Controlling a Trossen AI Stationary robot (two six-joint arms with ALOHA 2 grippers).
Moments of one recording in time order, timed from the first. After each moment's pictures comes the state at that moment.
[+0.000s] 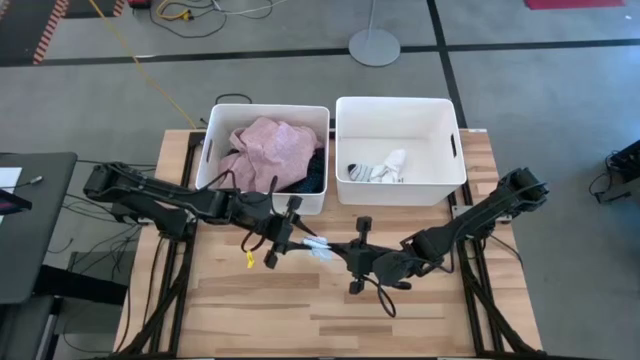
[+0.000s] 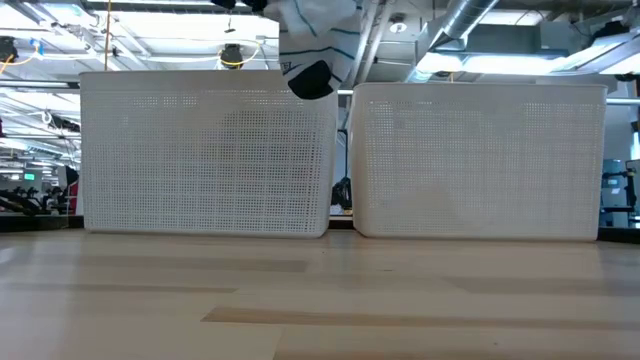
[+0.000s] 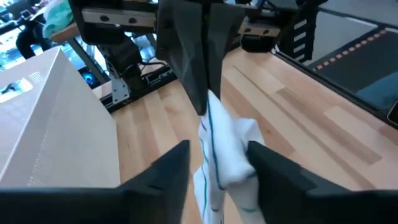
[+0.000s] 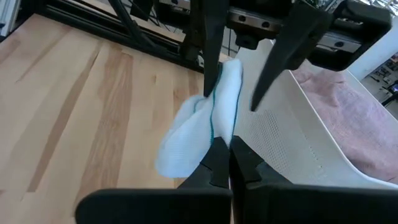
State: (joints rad) left arm -0.17 1.33 0.97 0.00 0.05 0.40; right arm 0.49 1.57 1.11 0.00 0.76 -0.15
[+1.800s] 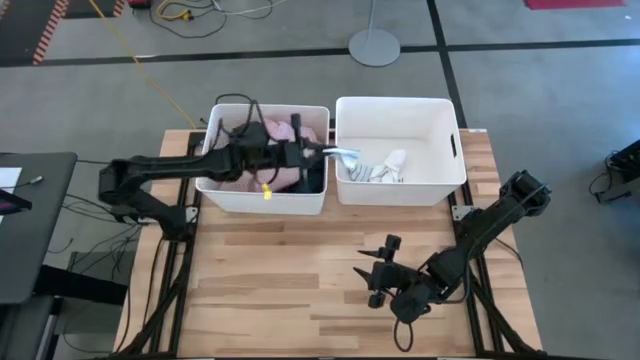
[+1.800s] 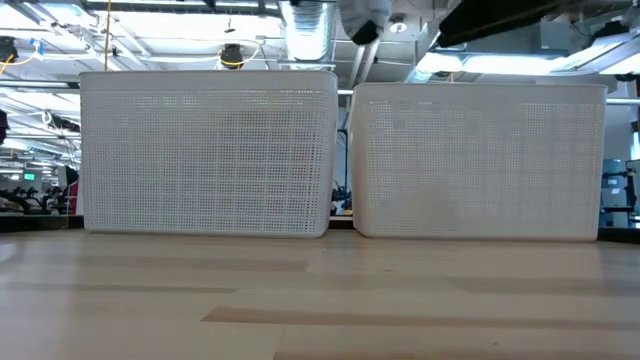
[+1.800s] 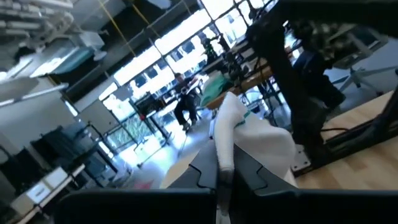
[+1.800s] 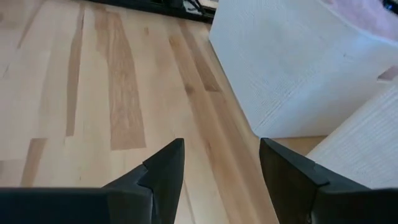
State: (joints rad) left arm 0.23 1.43 1.18 0.39 0.10 0.61; right arm 0.70 1.58 1.05 -0.34 0.99 0.45
